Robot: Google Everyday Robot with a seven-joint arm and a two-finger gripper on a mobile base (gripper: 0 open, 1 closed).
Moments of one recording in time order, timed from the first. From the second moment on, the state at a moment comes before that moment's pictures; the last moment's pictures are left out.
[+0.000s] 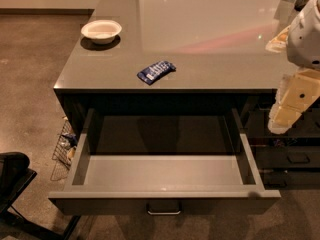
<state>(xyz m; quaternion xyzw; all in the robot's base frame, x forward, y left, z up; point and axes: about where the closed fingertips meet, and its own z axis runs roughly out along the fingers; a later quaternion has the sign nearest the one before) 0.438 -0.216 0.977 -0.60 0.78 -0.04 0.16</state>
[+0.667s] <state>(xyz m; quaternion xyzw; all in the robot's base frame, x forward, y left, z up) 0.426 -0.218 0.959 -0.60 0.78 -0.03 0.17</state>
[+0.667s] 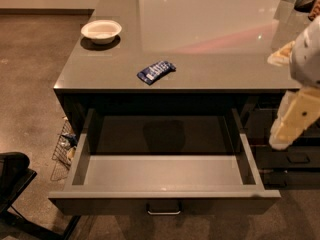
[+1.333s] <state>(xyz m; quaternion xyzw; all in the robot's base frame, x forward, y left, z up) 0.357 -0.237 0.883 -0.57 0.79 0.01 0.24</state>
